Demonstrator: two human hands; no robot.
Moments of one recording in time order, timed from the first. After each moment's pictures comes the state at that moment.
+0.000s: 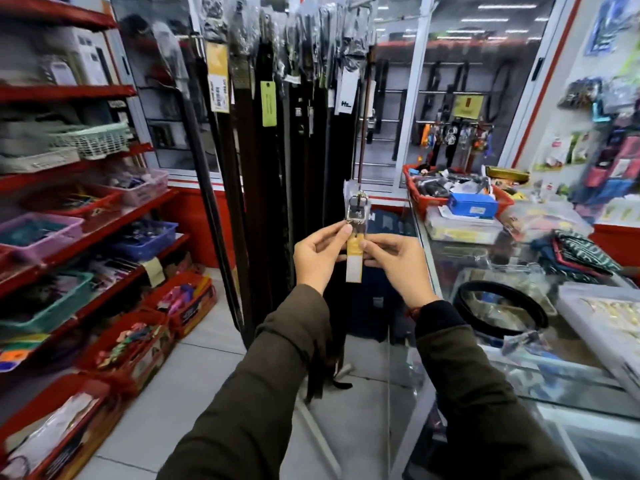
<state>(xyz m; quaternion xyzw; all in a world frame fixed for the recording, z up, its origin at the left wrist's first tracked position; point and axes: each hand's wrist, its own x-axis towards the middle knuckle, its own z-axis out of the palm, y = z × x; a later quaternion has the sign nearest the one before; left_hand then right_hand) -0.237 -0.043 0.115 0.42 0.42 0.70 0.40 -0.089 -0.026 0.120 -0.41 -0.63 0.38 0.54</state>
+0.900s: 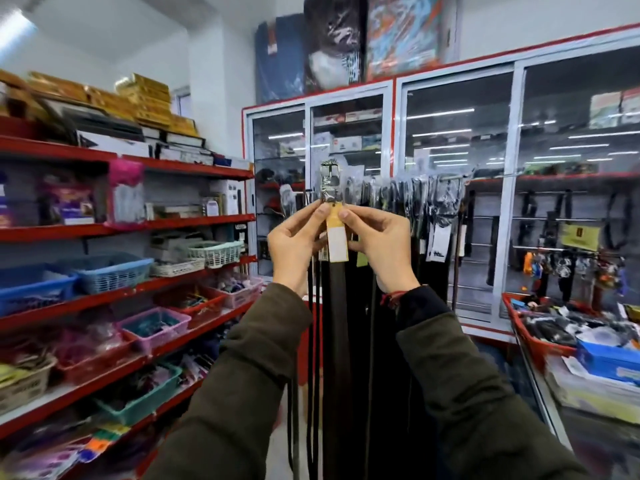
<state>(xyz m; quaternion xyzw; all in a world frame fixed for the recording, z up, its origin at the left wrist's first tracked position) -0.385 -0.049 0.345 0.41 0.30 0.83 0.24 -0.272 0.013 0.350 -0.09 -0.63 0.47 0.62</state>
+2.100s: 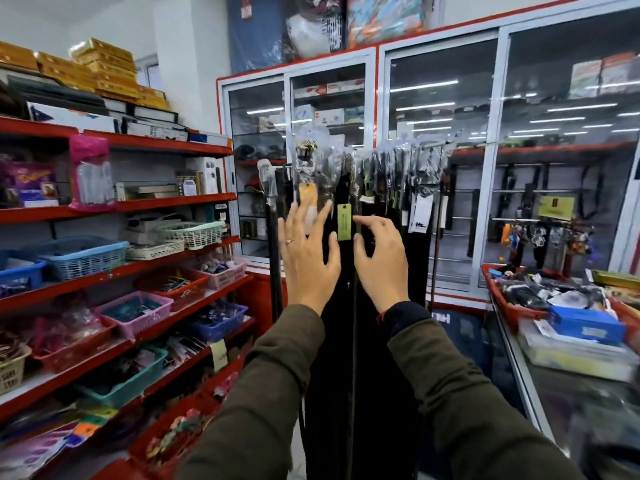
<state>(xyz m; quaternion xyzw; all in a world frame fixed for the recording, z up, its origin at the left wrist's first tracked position) -0.370 0.009 0.265 0.55 0.56 0.54 -0.31 -0.253 0.056 0.271 -0.31 -0.72 0.07 0.62</state>
